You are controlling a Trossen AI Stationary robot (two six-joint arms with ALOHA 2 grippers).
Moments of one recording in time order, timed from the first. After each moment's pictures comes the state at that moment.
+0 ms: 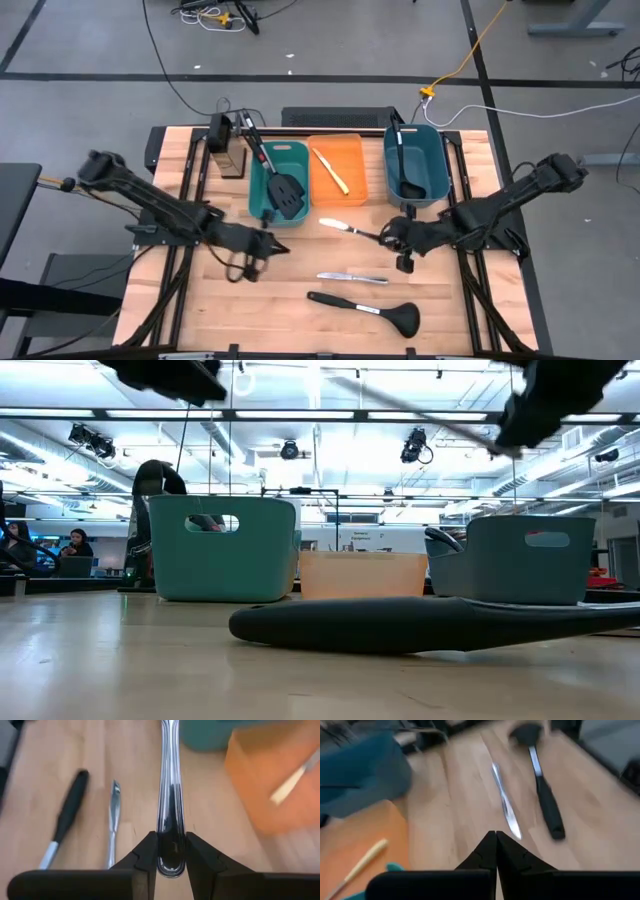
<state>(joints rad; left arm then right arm) -0.44 1.18 0.75 -0.11 -0.31 0.11 0.44 1.10 0.78 -0.51 0.36 0.45</state>
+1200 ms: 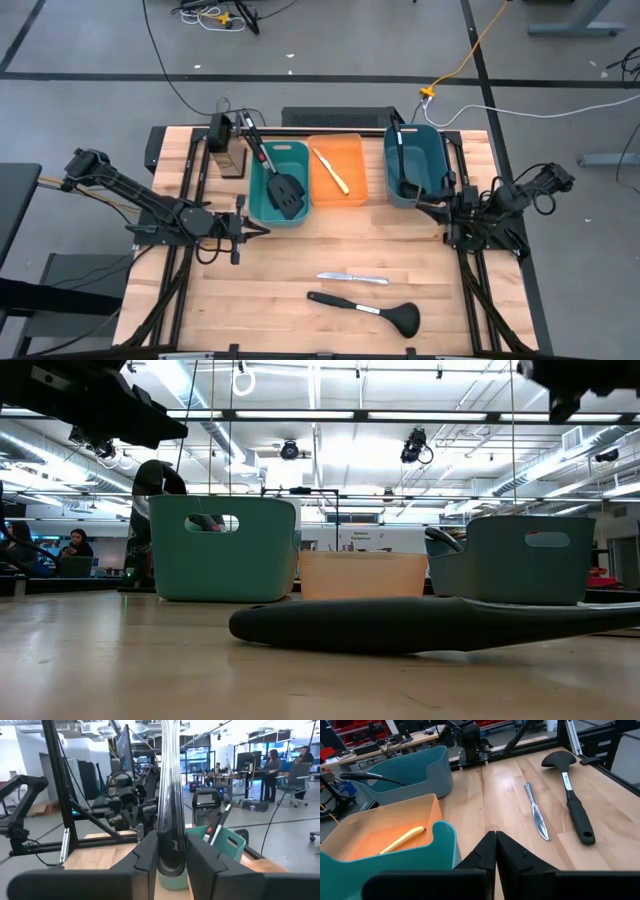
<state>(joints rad) -0.43 0.78 0.30 0.21 -0.45 0.09 0.50 0.22 0.30 0.06 0.60 -0.01</state>
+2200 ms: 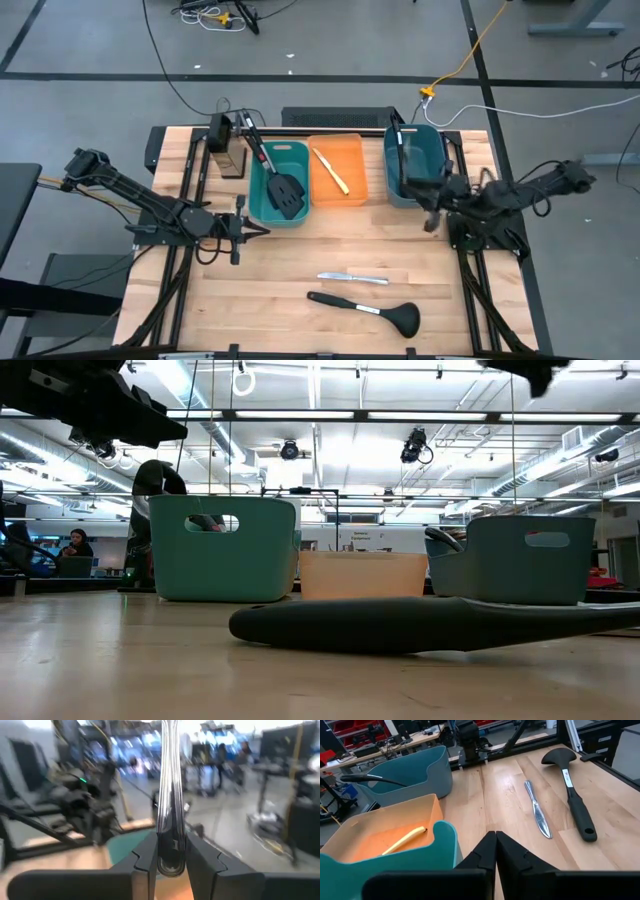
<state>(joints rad) -0.43 0.78 0.30 0.20 -0.45 0.11 0.37 0.58 0.55 0.07 0.72 0.01</state>
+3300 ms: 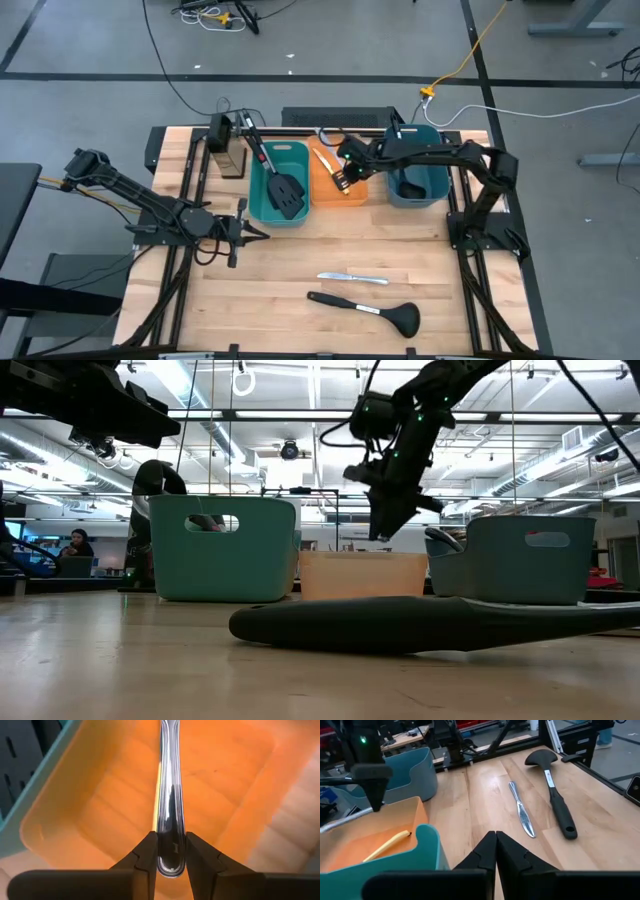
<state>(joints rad) -0.43 0.78 0.30 0.20 -0.37 0.11 -0.33 1.76 1.29 -0.67 0.13 0.61</state>
